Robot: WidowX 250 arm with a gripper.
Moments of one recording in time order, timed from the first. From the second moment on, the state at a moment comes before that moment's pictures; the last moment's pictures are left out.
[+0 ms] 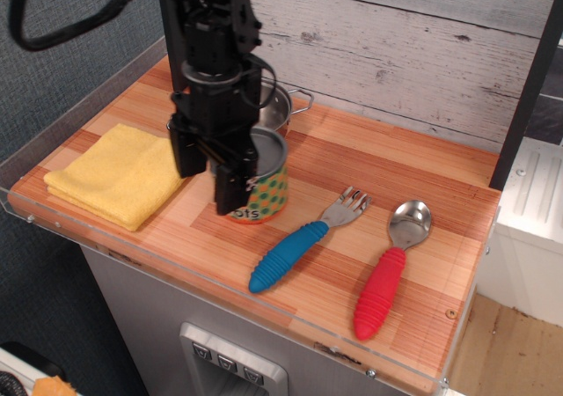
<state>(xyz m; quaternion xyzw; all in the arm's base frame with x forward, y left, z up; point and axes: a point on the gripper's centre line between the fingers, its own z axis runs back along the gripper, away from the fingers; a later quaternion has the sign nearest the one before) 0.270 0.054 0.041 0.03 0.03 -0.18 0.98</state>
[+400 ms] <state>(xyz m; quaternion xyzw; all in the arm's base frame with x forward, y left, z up) 0.283 0.049 0.041 0.03 0.02 -0.19 0.98</state>
